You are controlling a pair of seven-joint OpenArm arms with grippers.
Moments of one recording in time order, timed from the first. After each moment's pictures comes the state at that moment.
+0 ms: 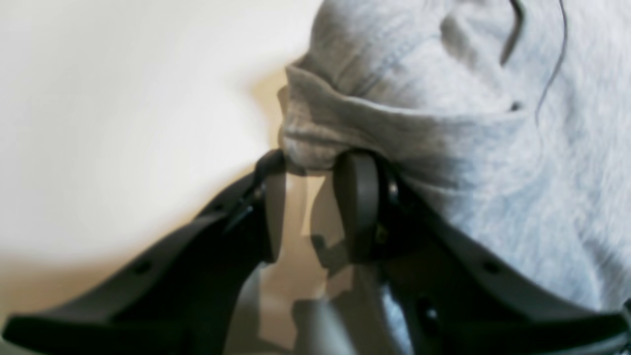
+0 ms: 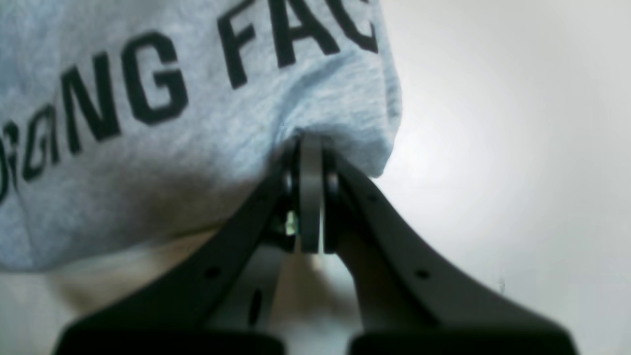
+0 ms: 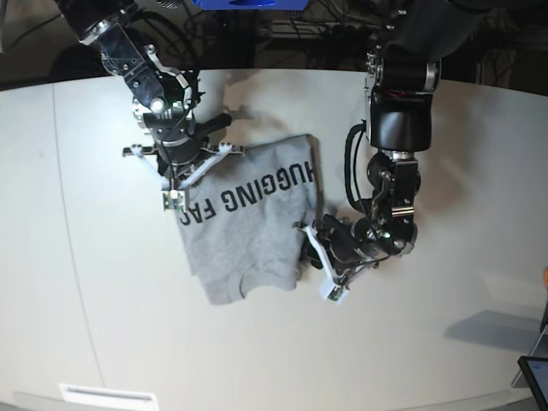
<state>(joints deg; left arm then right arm) -22.7 -5.8 1.3 58.9 -10.5 -33.4 42.5 -6.6 12.9 -32.2 105.4 9.0 -33.3 -49.5</state>
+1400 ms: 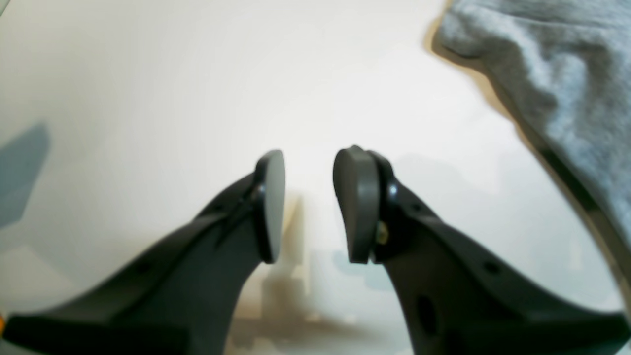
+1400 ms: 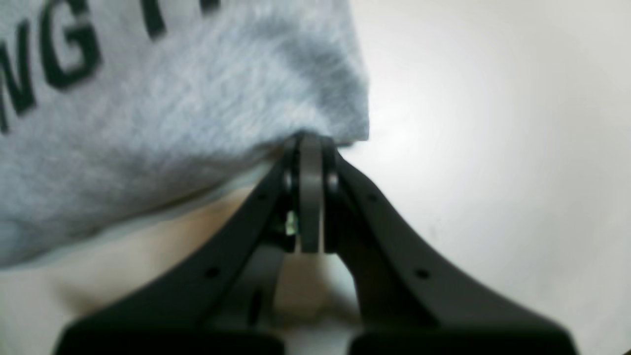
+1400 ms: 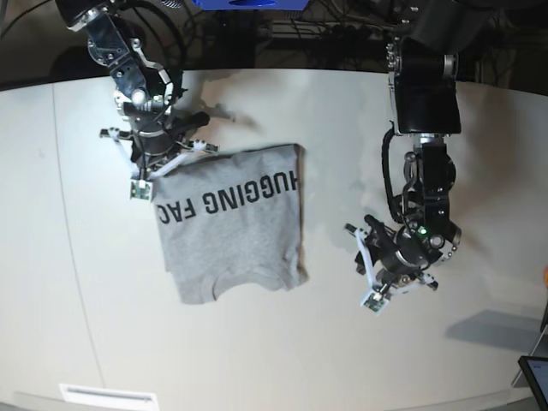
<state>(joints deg) -17.8 -11.8 -2.5 84.3 1.7 -34.3 54.4 -10.8 15.3 -27.3 109.7 9.4 -38.7 -49.9</state>
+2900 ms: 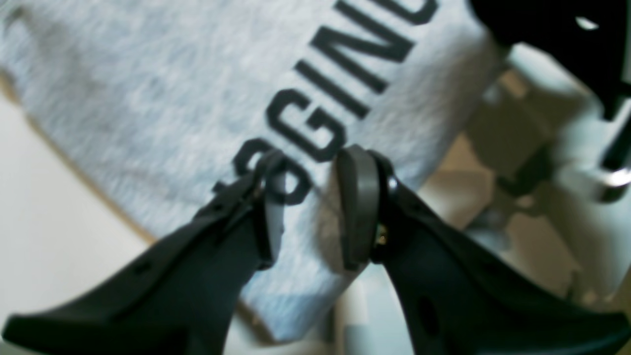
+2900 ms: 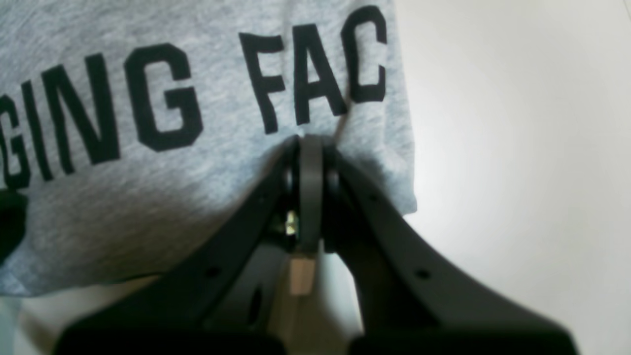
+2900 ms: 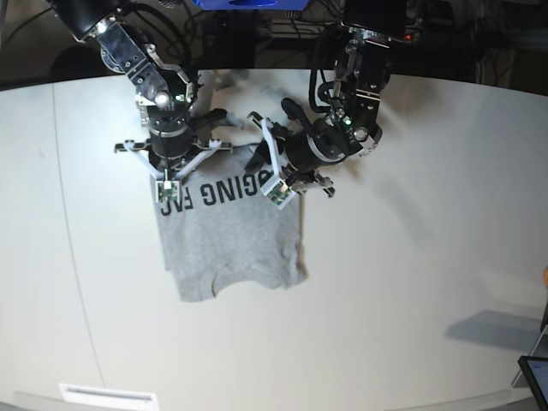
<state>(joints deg) 6.7 -2.9 10.0 95.7 -5.2 -33.6 43.7 -7.0 15.8 -35.7 98.7 8.9 -38.4 -37.6</state>
